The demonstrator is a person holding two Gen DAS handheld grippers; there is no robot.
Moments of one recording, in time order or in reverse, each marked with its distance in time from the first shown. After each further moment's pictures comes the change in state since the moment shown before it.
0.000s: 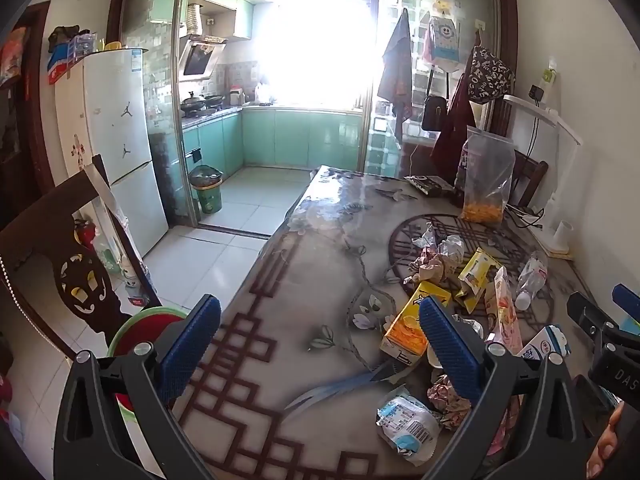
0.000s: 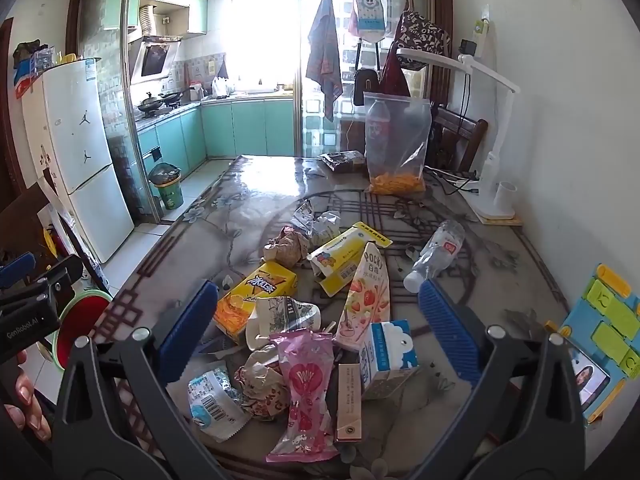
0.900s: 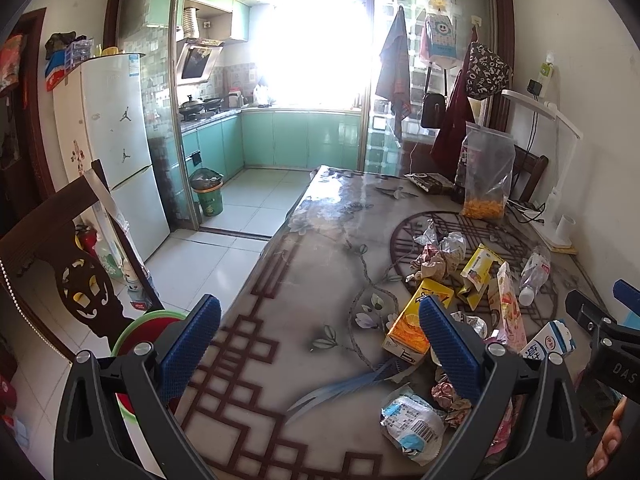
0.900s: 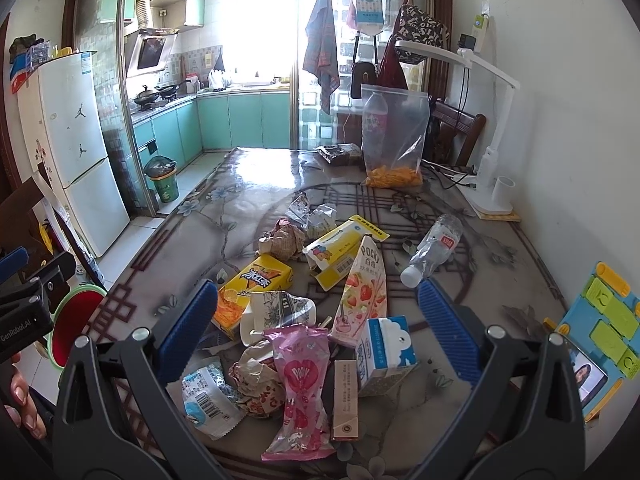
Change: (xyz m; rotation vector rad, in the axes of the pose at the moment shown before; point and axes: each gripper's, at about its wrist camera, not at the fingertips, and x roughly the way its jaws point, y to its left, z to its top) left arm 0.001 -0.002 0.000 0.021 -0.002 0.012; right arm 0.006 -0.001 0.001 -0.006 0.025 -0.018
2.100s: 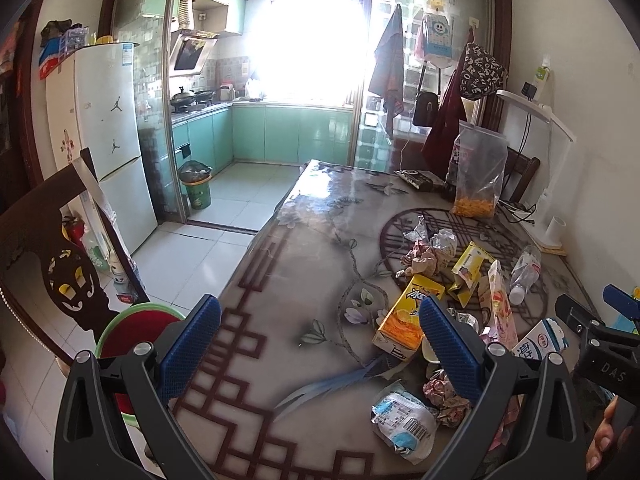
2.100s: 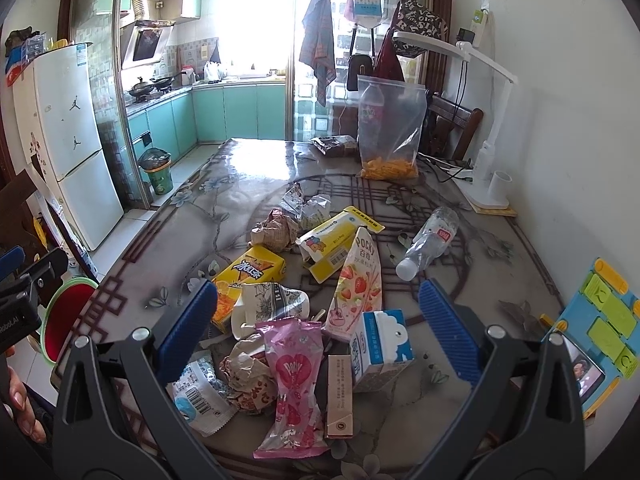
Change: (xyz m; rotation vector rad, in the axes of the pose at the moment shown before) left arm 0.008 0.002 -0.006 -0.012 0.018 -0.064; right arm 0.008 -0.002 -0.002 -0.010 0.030 -0.021
